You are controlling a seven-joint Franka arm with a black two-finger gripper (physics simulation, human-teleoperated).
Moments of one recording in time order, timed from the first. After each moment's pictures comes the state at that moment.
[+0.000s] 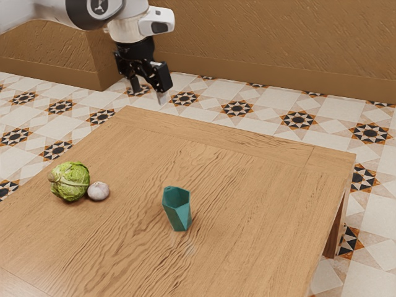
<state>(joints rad) -0.24 0.02 0.04 -1.51 0.05 1.63 0.03</state>
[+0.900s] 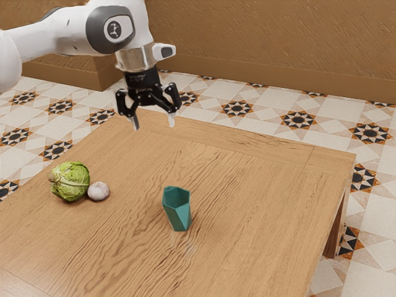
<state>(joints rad) -0.16 0.15 0.07 -1.55 -0.14 1.63 -0.47</state>
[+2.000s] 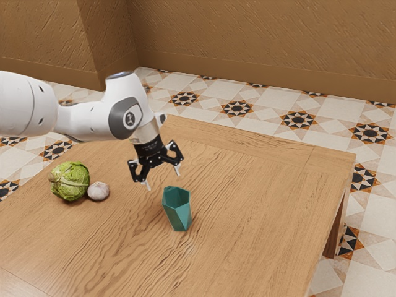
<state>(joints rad) -0.16 0.26 0.13 -1.96 -0.29 2.22 -0.80</state>
